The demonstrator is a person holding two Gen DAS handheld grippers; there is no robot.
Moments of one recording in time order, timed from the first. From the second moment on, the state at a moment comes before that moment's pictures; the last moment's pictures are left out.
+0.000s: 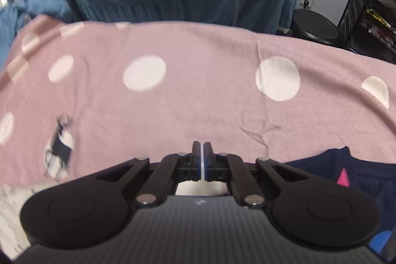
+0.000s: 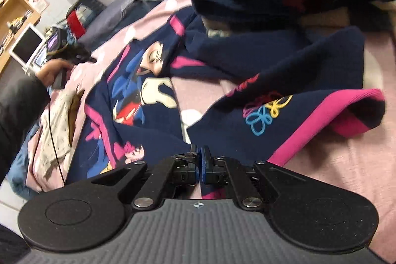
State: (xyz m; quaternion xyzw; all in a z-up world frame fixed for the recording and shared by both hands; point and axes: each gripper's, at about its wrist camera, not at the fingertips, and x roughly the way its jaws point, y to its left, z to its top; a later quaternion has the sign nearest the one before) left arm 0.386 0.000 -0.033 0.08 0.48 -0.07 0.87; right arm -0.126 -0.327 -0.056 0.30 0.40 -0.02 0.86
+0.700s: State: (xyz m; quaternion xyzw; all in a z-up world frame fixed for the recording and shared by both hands) left arm 0.327 -0.004 -0.069 0.14 0.53 -0.14 0.83; right arm -0.048 -0.278 -0.062 0.03 0.47 0.14 0.87
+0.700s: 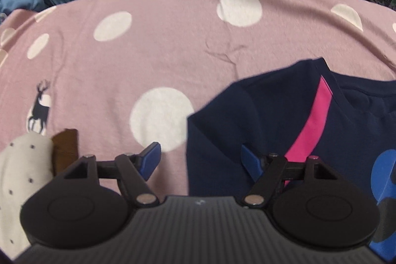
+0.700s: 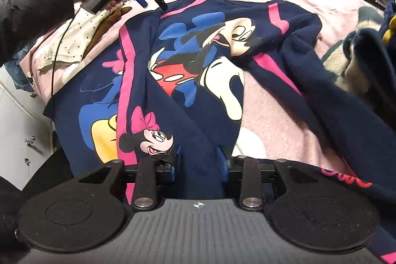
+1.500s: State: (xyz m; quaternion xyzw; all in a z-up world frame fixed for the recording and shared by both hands) left arm 0.171 -0.021 -0.005 0.14 0.43 -0.26 0.85; right arm -0.151 -0.349 -0.021 0.17 0.35 -0.05 0.92
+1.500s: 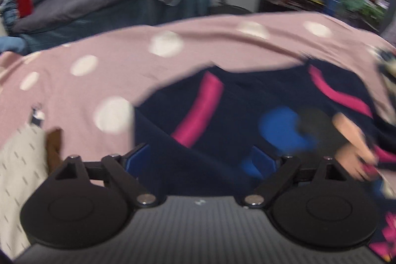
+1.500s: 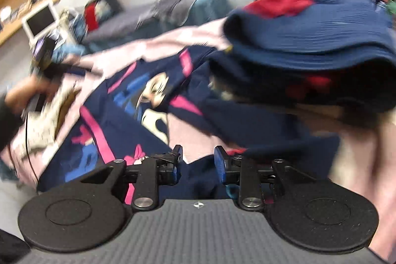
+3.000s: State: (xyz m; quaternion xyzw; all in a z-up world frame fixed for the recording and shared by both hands) left arm -0.001 -0.031 -0.019 0.13 0.47 -0.33 0.81; right arm -0.011 -0.371 0.180 0.26 0.11 0.08 0.96
